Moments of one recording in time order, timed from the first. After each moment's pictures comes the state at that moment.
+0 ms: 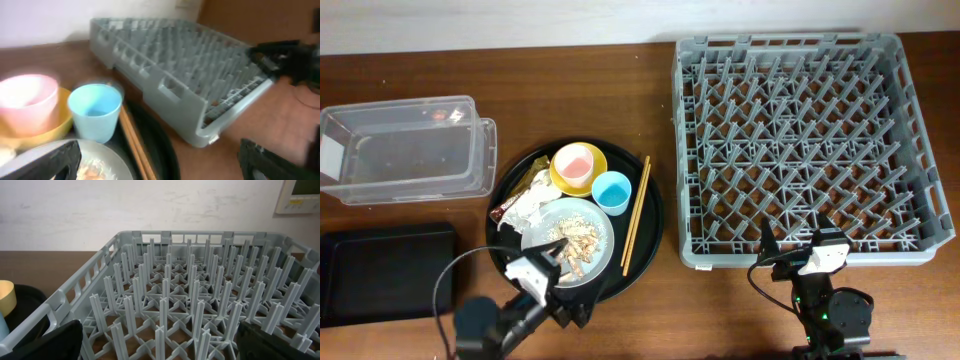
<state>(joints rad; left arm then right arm) -0.08 0.14 0.14 -0.22 0.70 -0.06 0.03 0.01 0.01 -0.07 -0.04 0.03</state>
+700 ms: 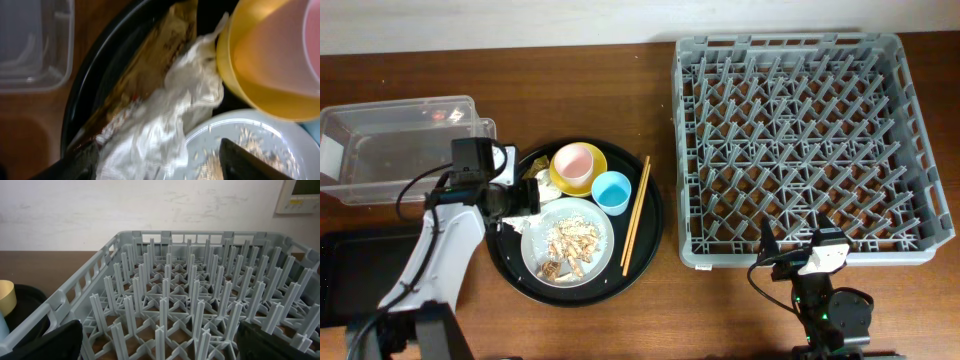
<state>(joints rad) 0.07 1.54 0.95 -0.55 0.10 0.02 0.03 0.01 0.01 -0.07 -0.04 0.03</state>
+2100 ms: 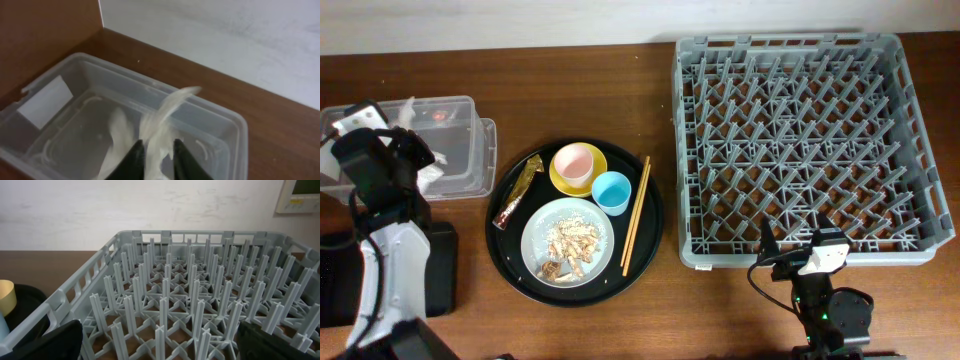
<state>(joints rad) 0.41 1.46 0.96 0.08 -0.02 -0.10 0.03 0.01 0.01 -0.07 -0.04 0.03</state>
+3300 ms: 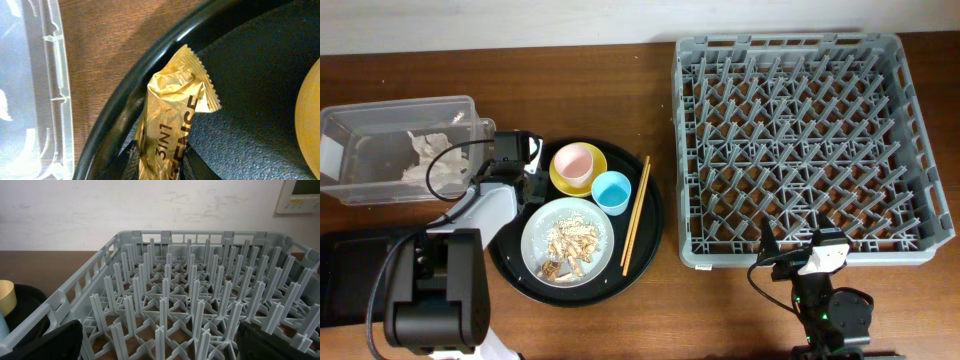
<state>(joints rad) -0.04 1.83 0.97 -0.20 -0.19 0.18 0.03 0.01 0.01 -0.07 -0.04 0.03</state>
